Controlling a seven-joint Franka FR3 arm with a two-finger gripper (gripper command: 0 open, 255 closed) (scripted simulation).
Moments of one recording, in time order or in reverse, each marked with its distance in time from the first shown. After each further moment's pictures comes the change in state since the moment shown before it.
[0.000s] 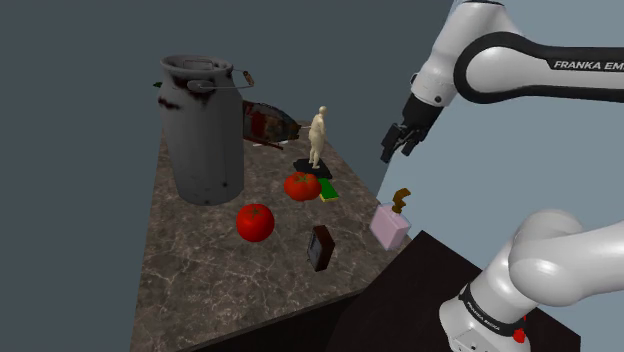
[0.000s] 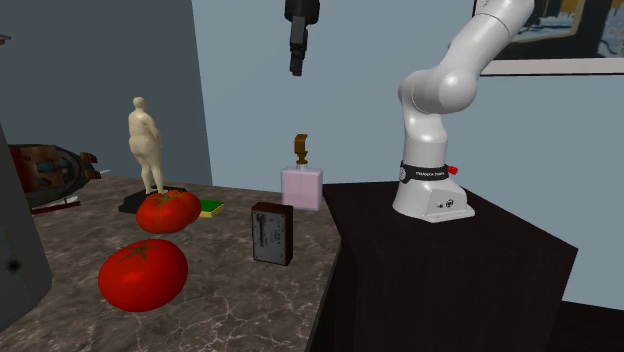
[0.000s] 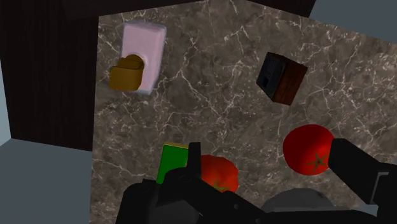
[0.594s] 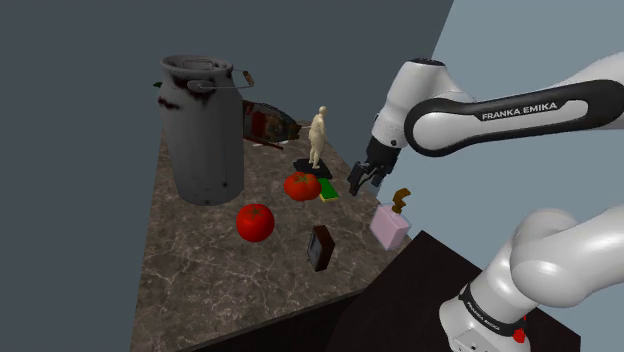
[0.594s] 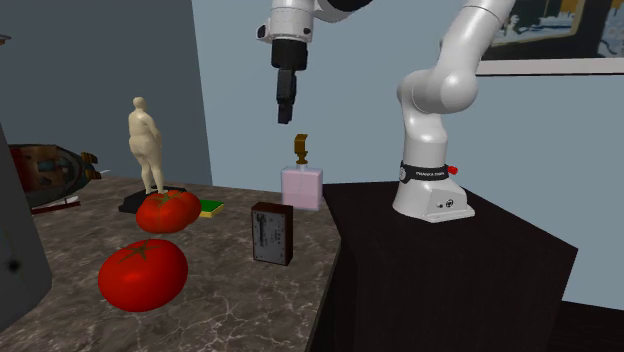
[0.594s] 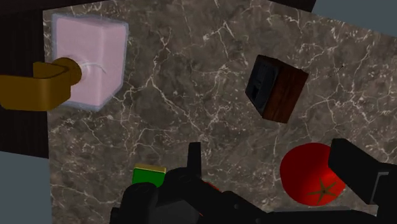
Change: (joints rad) arm 0.039 0.201 0.103 -0.118 0.052 0.297 0.096
